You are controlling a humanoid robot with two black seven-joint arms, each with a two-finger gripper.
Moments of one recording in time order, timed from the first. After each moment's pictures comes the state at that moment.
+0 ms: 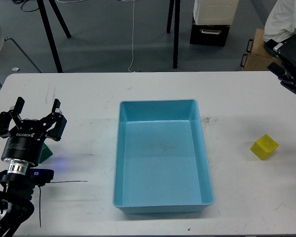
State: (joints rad) left arm 0.00 0.35 -1.08 -1.50 -0.55 -0.49 -0.27; right arm 0.64 -0.92 0.69 1.34 -1.40 0.25 0.44
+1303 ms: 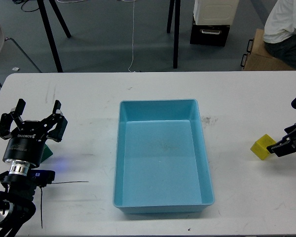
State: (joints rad) left arm 0.01 0.33 -1.08 -1.49 -0.55 -0.49 -0.27; right arm 1.19 -0.83 -0.23 1.11 -1.88 0.49 0.49
